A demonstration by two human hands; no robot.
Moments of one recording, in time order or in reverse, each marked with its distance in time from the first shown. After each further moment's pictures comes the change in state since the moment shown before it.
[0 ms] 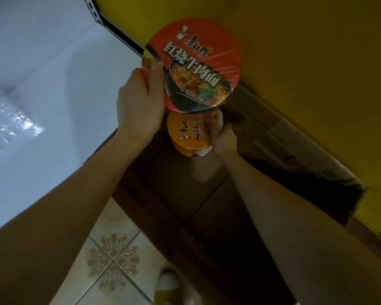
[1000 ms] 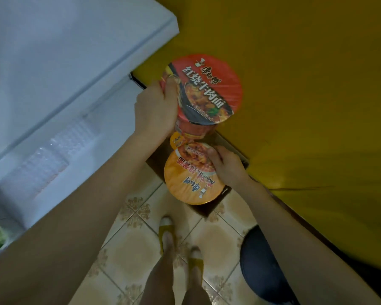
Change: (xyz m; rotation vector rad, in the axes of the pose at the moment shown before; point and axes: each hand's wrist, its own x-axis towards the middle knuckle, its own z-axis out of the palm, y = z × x) left_hand -0.121 0.306 -0.246 -0.005 -0.062 0.018; right_hand -0.344 -0.170 -0.239 -0.261 -0.180 -0.371
